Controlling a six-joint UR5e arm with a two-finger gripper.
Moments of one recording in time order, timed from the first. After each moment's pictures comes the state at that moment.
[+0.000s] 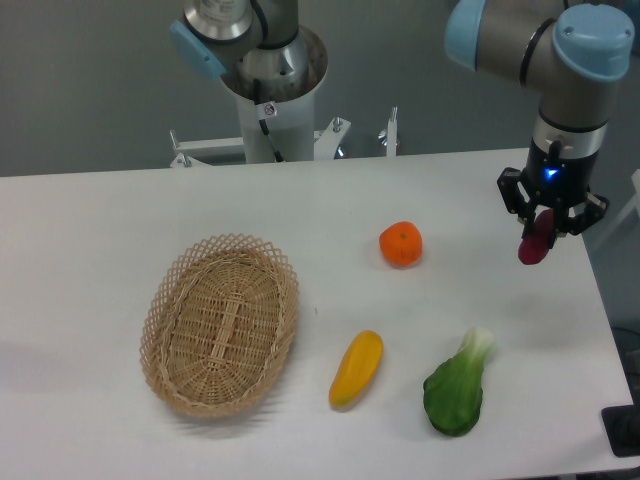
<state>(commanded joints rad) 2.82 -1.87 -1.51 -1.10 1.48 1.42</state>
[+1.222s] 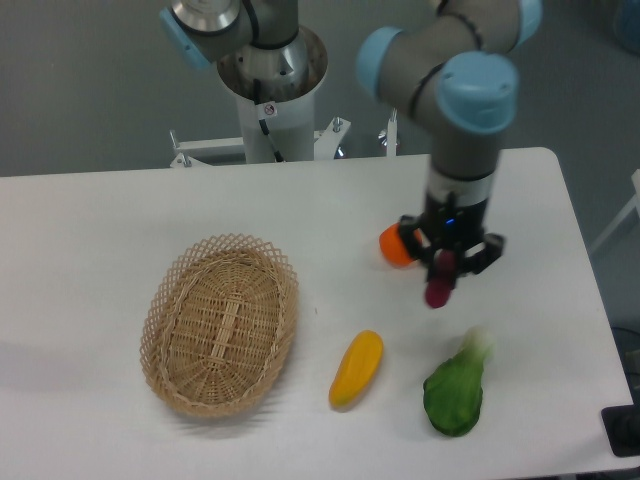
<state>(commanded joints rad) 2.45 -1.84 -1.68 -0.93 1.48 0.72</state>
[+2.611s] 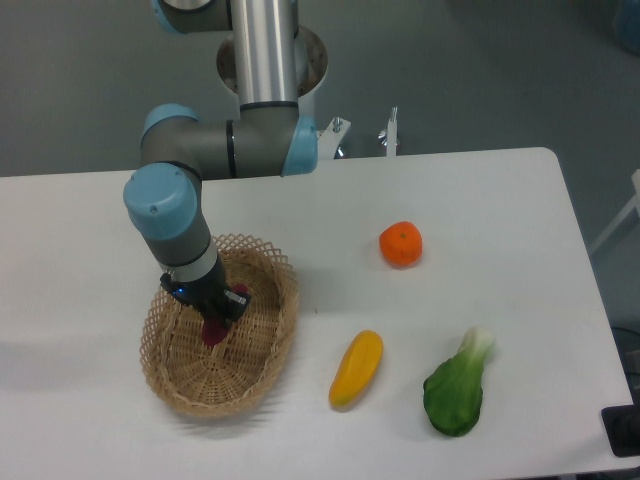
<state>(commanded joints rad) 2.05 -1.97 -1.78 -0.86 1.68 0.47</state>
